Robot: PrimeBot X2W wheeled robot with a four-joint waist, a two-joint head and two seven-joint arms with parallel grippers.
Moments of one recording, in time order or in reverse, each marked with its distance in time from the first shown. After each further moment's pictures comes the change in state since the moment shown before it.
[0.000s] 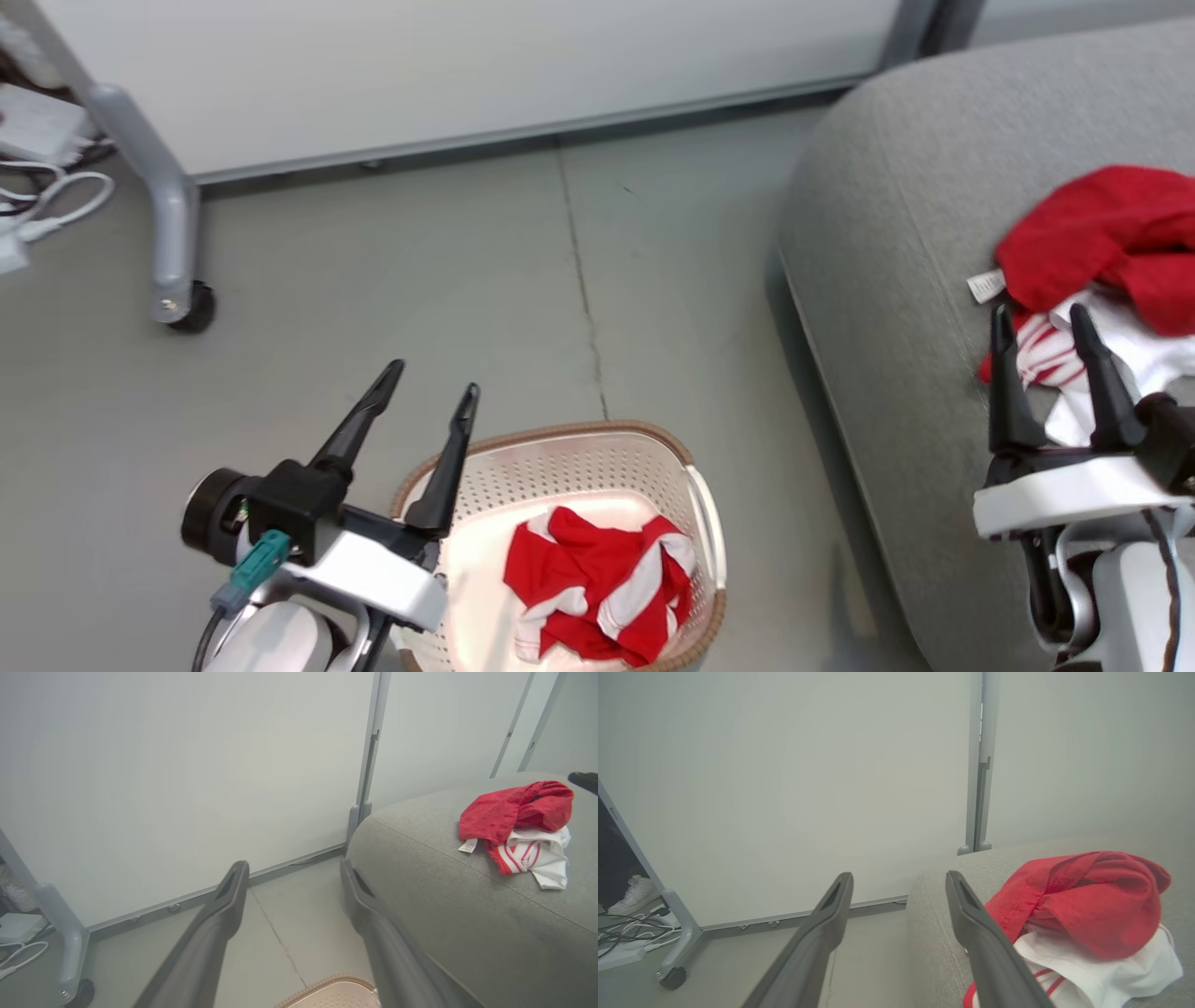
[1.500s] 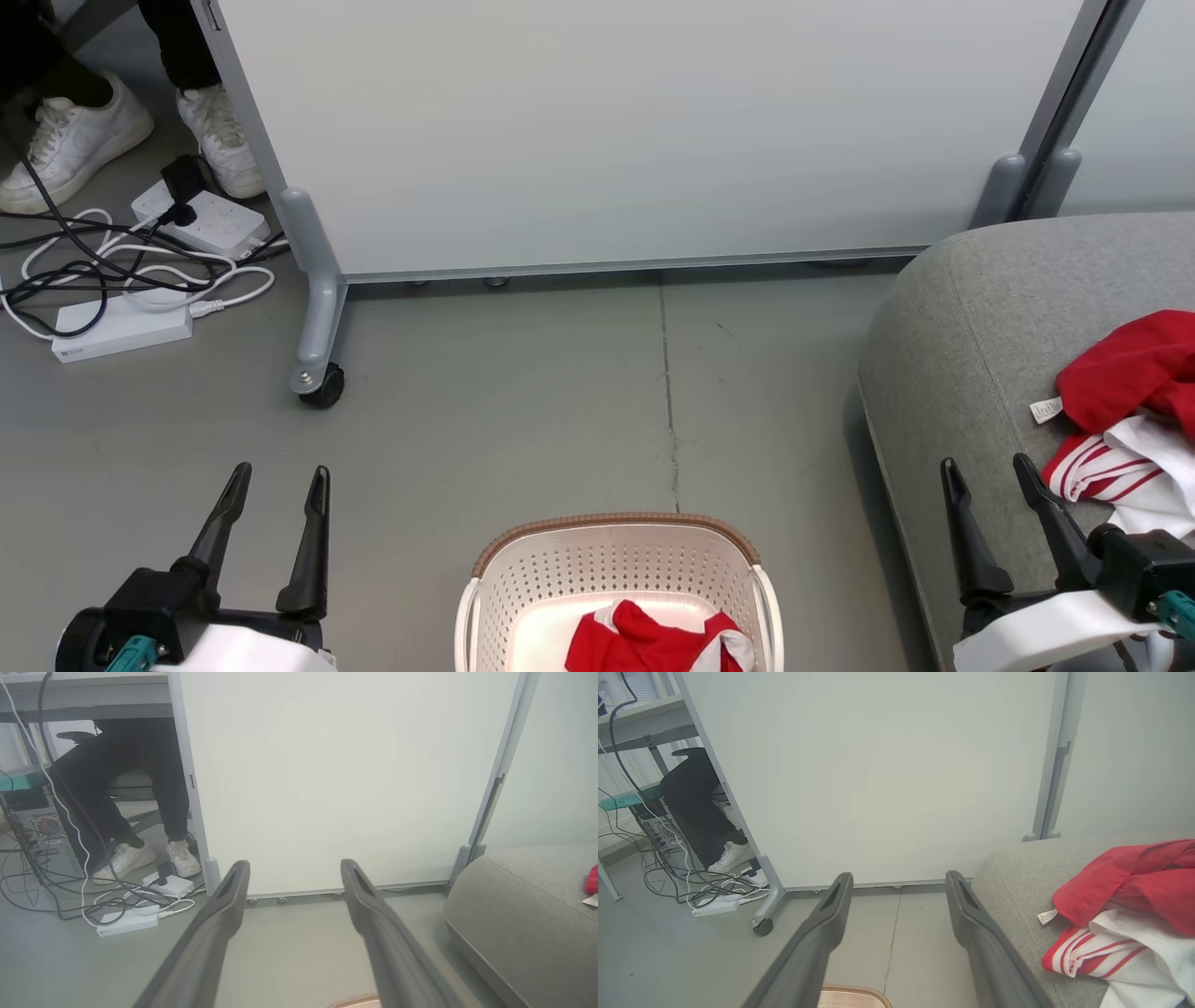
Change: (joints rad) left arm 0.271 -0.041 0.333 0.006 0.040 -0.041 -0.023; right arm 0.302 -0.001 0.076 -0.192 0.039 0.000 0.143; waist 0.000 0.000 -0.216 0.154
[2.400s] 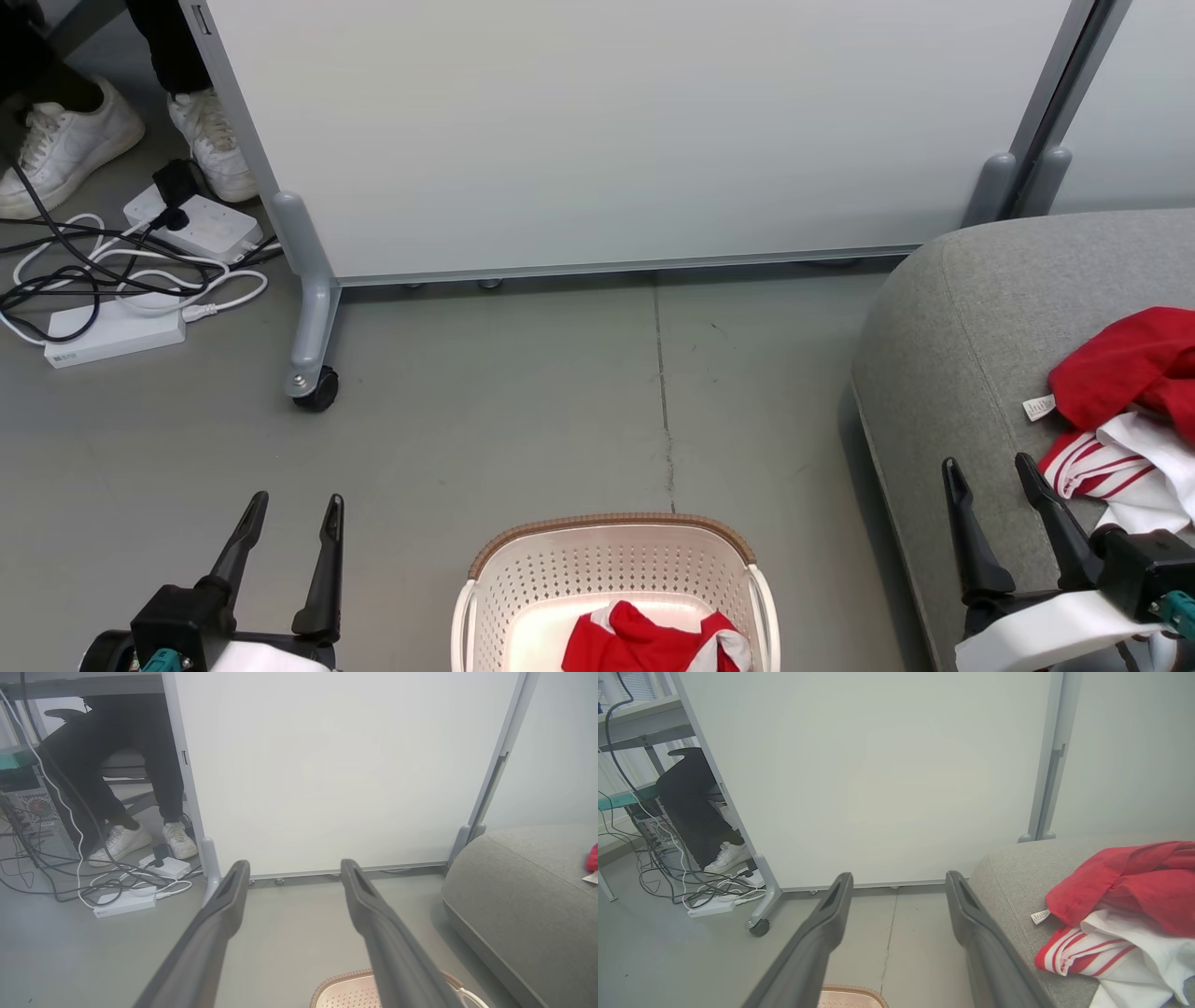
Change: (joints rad) left arm 0.012 -0.075 0.055 0.088 0.084 -0.062 0.000; right arm 0.007 0.000 -0.003 -0.014 -0.007 0.000 0.007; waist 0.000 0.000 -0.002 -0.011
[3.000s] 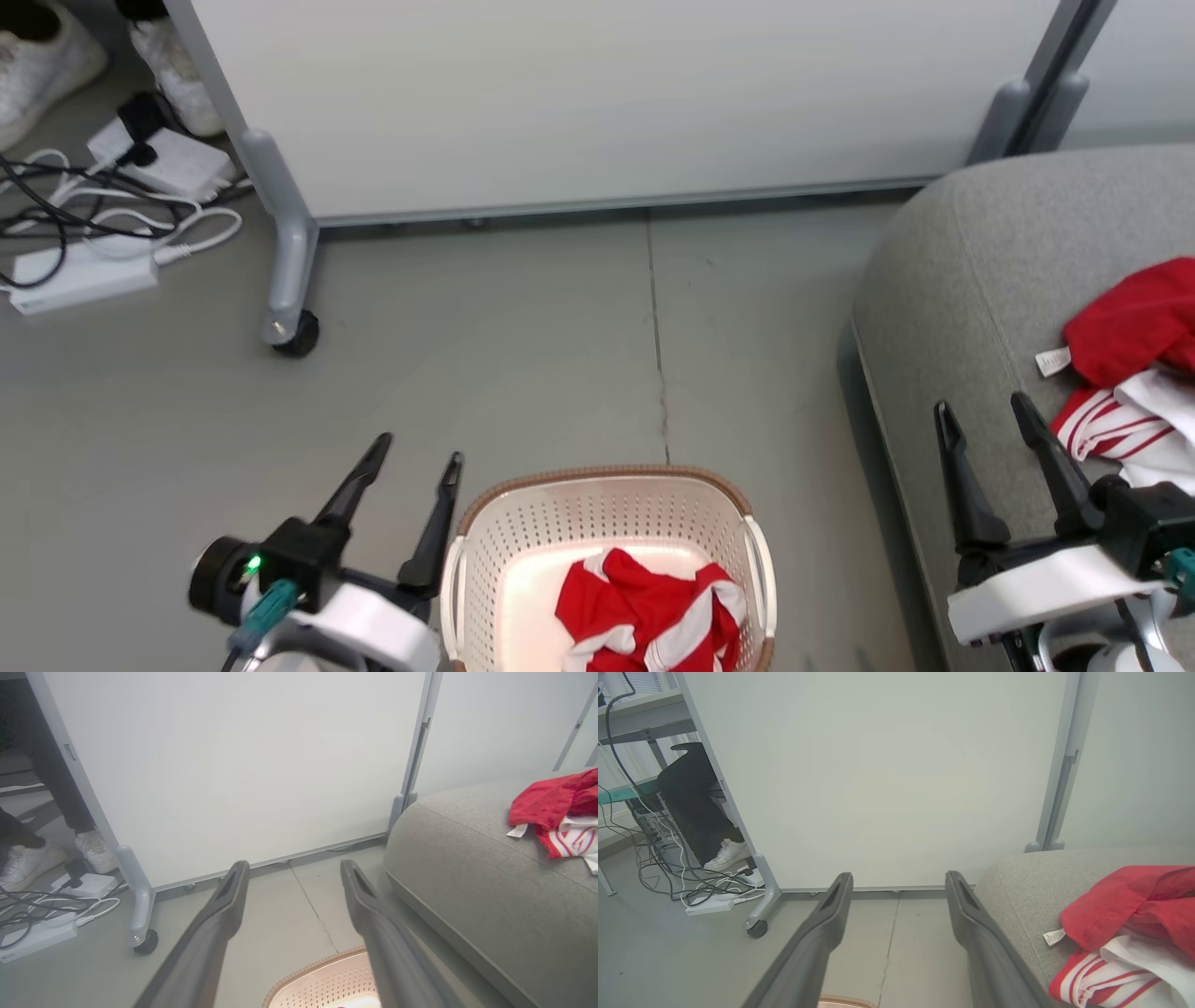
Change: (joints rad) left arm -0.135 -0.057 -0.111 0.070 0.090 -0.088 0.000; right arm -0.054 0.000 0.016 -0.066 -0.022 0.000 0.021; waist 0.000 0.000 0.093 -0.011
